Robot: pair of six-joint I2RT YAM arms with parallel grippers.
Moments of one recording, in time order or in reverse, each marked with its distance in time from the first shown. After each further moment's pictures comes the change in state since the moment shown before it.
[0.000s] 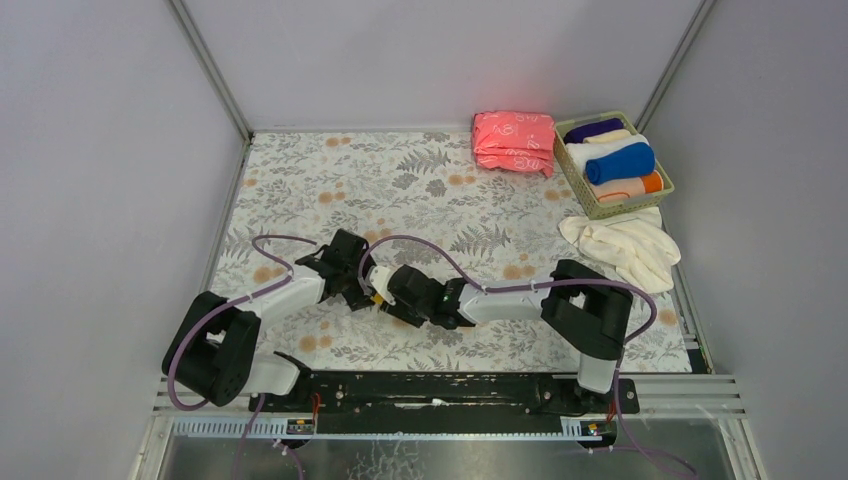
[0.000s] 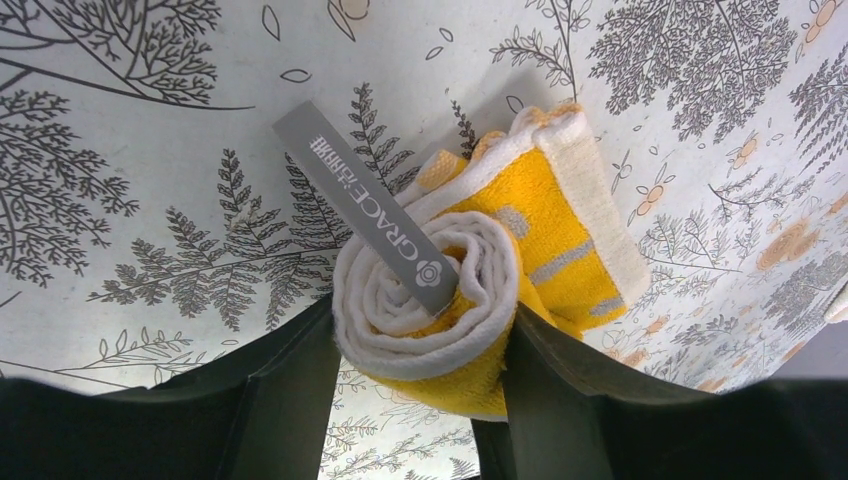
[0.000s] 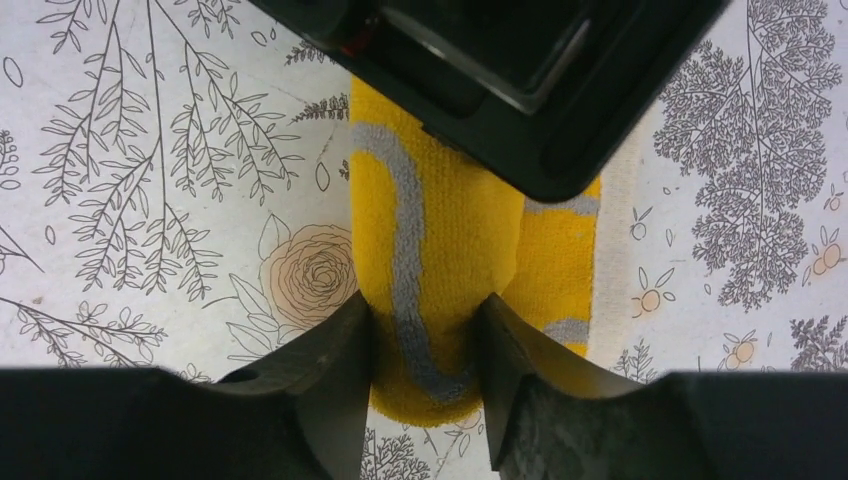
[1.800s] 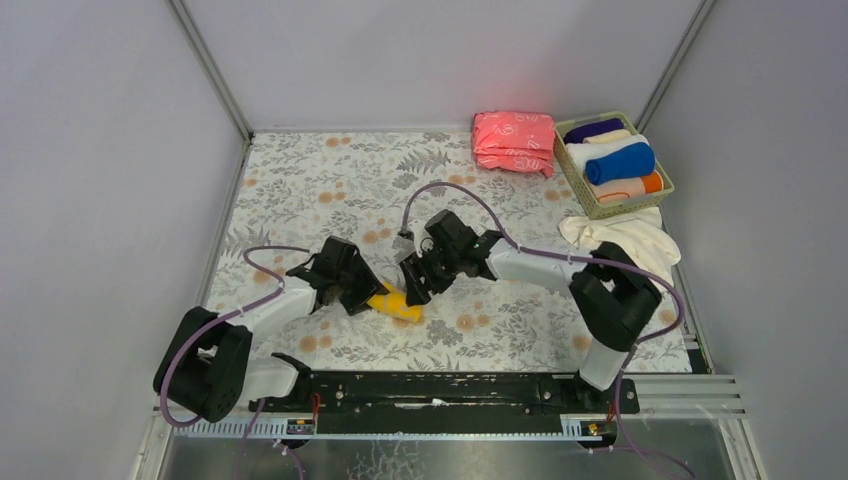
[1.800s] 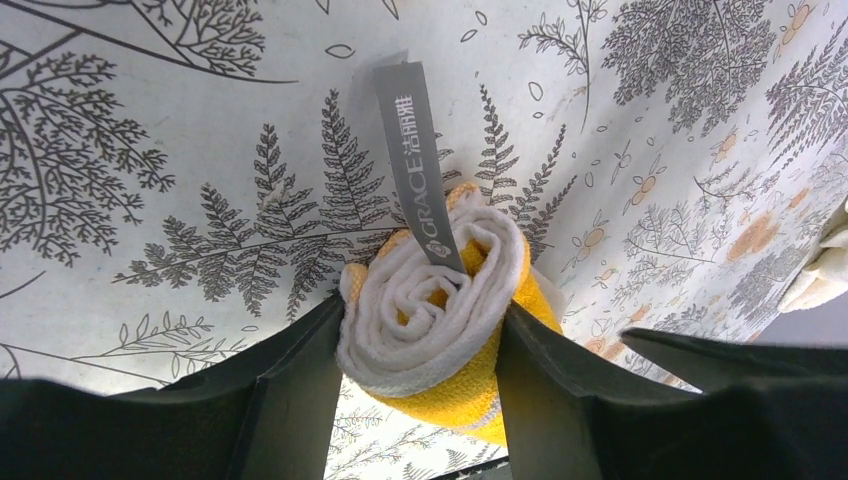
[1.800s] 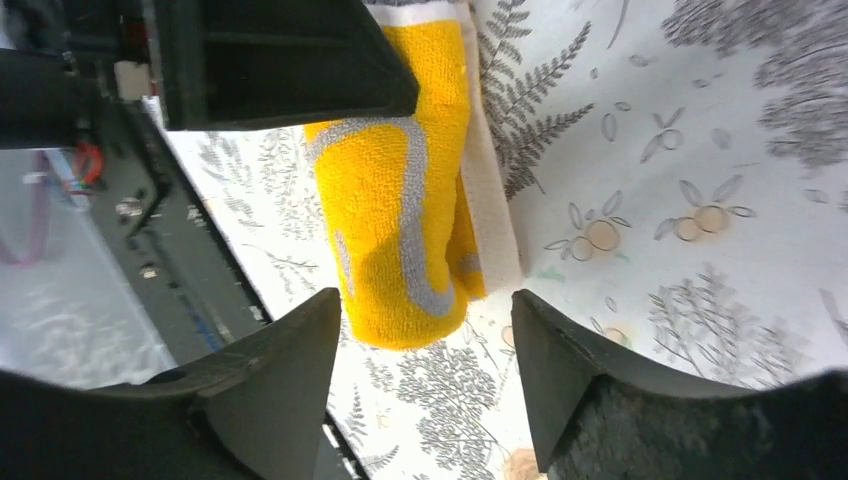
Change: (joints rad) left arm 0.033 -0.087 -0.093 0.057 0.038 -0.034; right arm -0.346 -0.032 0.069 -0.163 -0.656 0.378
